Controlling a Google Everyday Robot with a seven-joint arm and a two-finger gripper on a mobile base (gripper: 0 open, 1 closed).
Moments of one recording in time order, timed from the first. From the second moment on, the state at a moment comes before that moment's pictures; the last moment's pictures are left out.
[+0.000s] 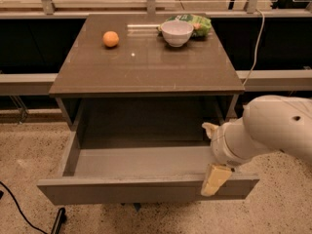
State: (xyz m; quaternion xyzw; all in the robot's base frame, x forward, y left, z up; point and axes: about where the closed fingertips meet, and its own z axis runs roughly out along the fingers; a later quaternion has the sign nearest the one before) arm 0.450 -0.144 0.728 -0.65 0.73 0.01 0.22
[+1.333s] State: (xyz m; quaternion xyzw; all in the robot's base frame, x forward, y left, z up) arm 0.466 -0.129 0.678 -0.67 0.71 0.01 0.20
